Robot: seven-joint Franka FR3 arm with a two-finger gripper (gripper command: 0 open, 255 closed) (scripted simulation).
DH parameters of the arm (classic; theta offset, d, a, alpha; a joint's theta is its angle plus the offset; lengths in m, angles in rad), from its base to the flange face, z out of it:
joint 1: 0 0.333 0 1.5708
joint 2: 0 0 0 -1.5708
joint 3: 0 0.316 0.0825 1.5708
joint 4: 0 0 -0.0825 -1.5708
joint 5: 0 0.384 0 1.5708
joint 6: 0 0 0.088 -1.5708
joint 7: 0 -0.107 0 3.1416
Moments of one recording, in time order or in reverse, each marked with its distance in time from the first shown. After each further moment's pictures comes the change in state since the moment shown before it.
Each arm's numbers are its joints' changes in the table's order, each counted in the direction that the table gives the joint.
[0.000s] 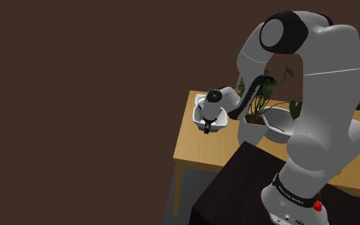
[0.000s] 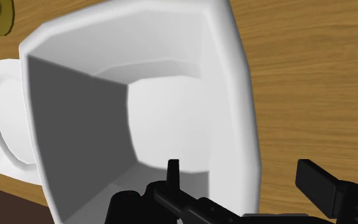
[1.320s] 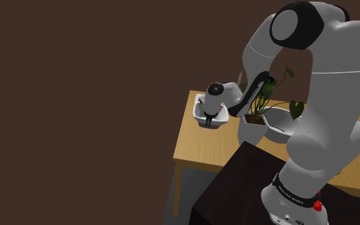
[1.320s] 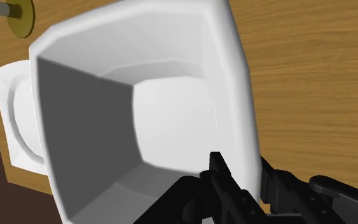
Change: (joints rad) arm -0.010 0.104 0.009 -0.062 0.149 -0.002 0.160
